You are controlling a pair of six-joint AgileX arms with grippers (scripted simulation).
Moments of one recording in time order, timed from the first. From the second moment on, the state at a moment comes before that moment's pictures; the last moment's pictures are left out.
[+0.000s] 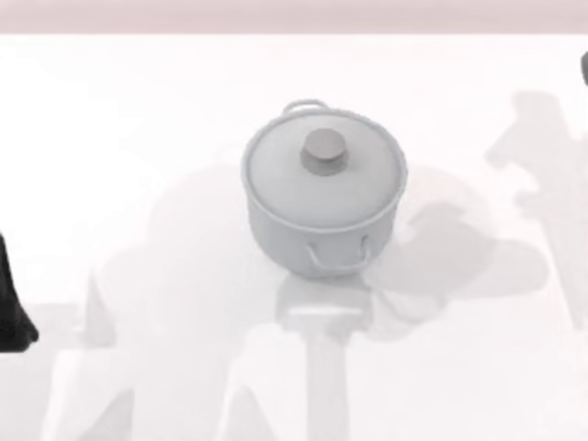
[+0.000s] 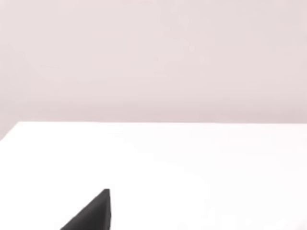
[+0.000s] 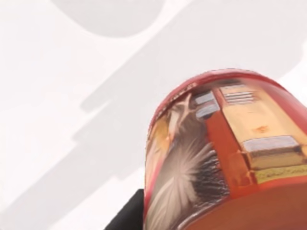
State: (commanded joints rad) left arm 0.00 0.00 0.00 0.00 0.00 0.00; right arm 0.01 1.96 1.81 -1.44 0.00 -0.83
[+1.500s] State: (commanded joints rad) left arm 0.00 0.00 0.00 0.00 0.00 0.00; right arm 0.27 2.23 2.02 -1.37 0.01 0.29
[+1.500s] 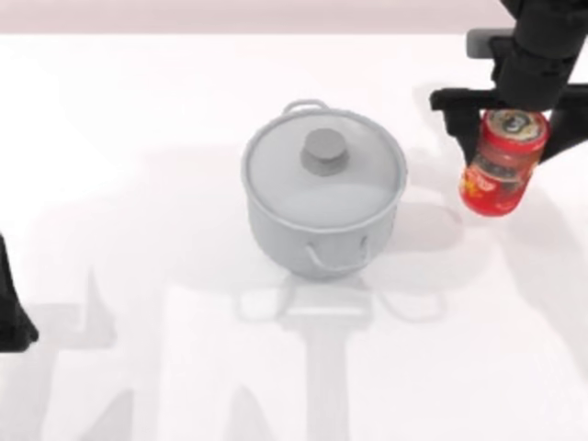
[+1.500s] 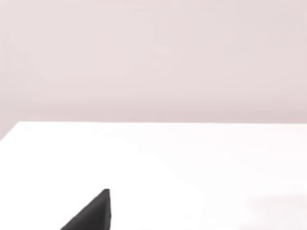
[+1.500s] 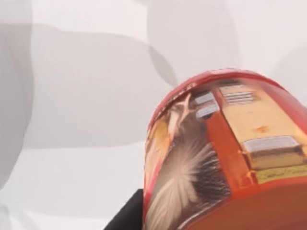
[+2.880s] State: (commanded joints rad) left arm 0.00 0.00 0.00 0.00 0.00 0.00; right arm 0.28 2.24 1.85 -1.18 0.01 0.29
